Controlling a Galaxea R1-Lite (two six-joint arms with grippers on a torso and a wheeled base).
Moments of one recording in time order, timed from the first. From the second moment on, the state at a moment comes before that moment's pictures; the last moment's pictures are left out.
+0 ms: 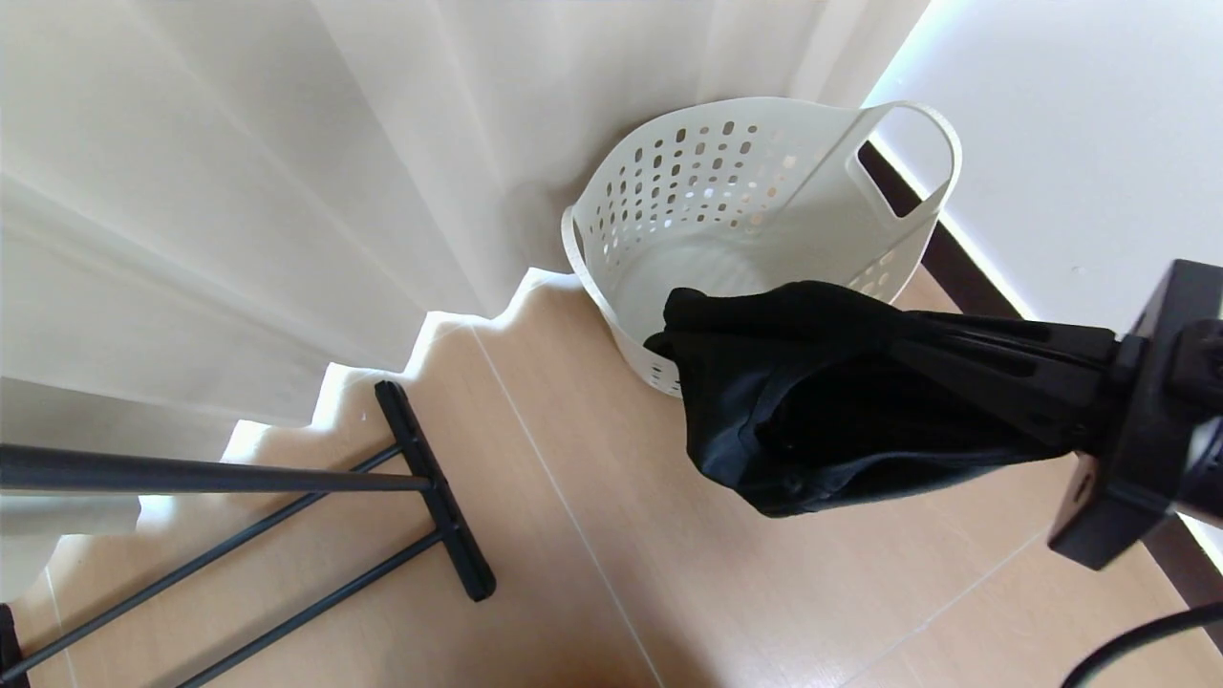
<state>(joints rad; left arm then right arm) -0.01 0.00 0.00 -0.05 -0.15 0.05 0.87 1.19 -0.77 -0.37 -0.12 -0.35</state>
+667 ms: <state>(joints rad) -0.01 0.00 0.00 -0.05 -0.15 0.04 0.82 1.19 -0.75 -0.44 -0.08 -0.34</state>
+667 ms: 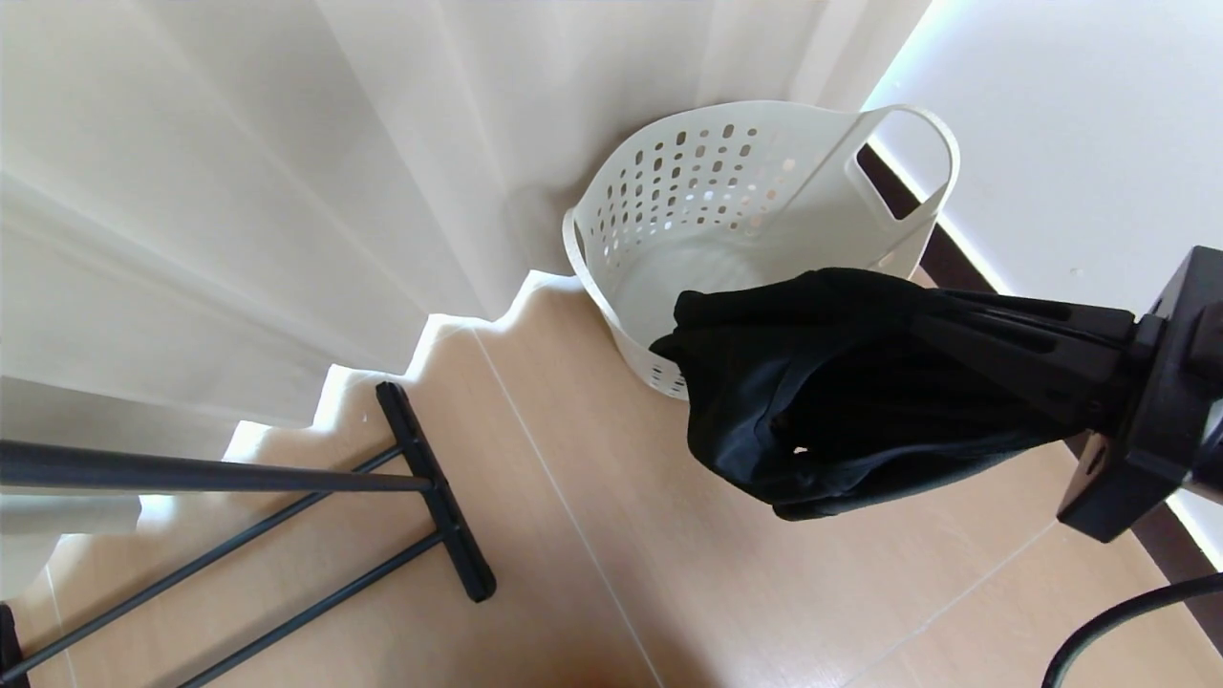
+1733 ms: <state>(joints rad) -0.01 0.00 0.00 -0.05 -0.15 0.04 0.78 1.24 -0.75 -0.46 -0.09 -0.34</state>
